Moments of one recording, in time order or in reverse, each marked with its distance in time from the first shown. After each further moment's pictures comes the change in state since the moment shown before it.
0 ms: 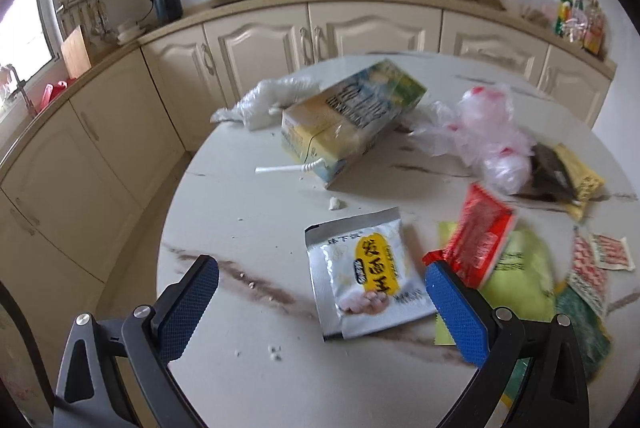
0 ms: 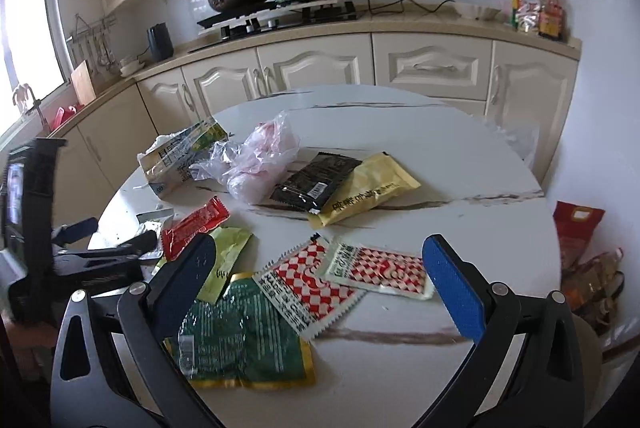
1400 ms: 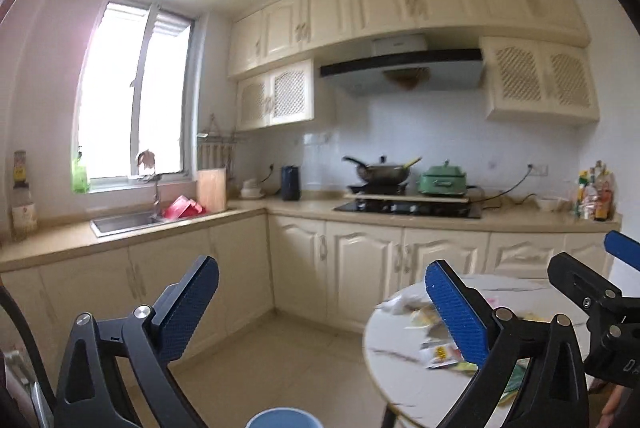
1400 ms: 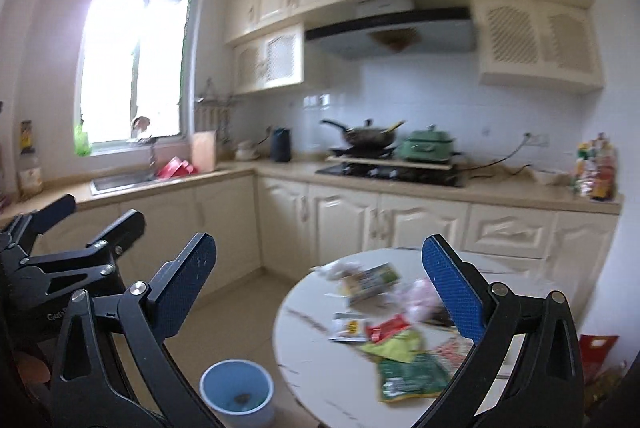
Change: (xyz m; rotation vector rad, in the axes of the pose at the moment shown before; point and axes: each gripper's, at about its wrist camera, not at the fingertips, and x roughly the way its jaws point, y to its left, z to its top) left arm -0.337 0.077 -0.231 -0.192 -0.768 0.208; right arm -0.225 0.195 -0.005 -0.260 -0.493 0.217
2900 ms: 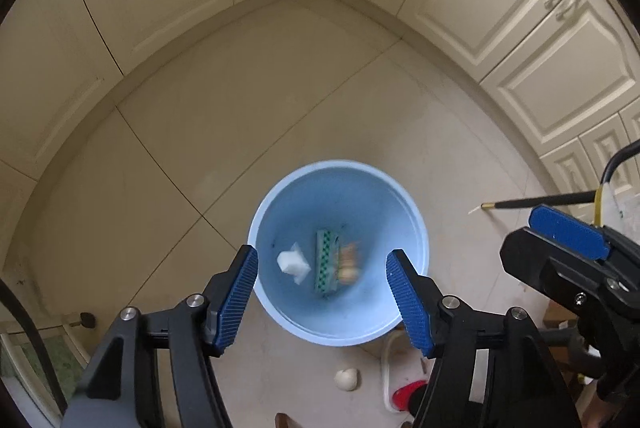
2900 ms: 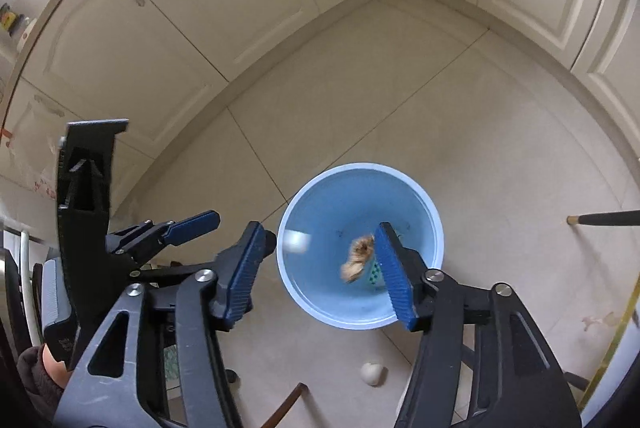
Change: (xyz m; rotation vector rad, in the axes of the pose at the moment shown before) left arm 0.435 0.231 -0.362 -0.316 1.165 0.036; right arm 0.465 0.175 -0.370 0.012 1.071 0.524
